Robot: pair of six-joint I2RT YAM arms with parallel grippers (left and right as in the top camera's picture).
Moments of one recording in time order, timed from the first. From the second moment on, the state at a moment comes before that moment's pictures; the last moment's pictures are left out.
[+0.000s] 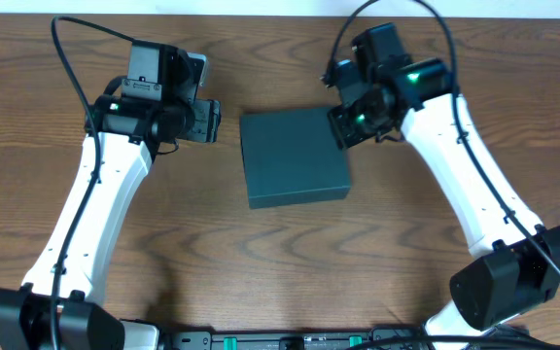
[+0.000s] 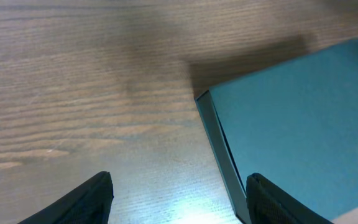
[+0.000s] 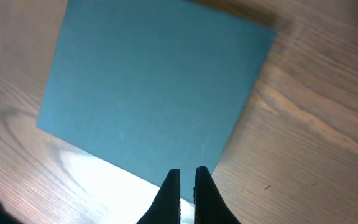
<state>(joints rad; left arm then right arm) -0.18 1.56 1.40 -0.84 0.15 -0.01 0.37 1.78 1.70 -1.17 -0.20 -0.06</state>
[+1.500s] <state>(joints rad) -0.18 1.55 1.40 -0.87 0.15 0.00 0.41 1.78 1.38 -0.81 -0.11 -0.05</state>
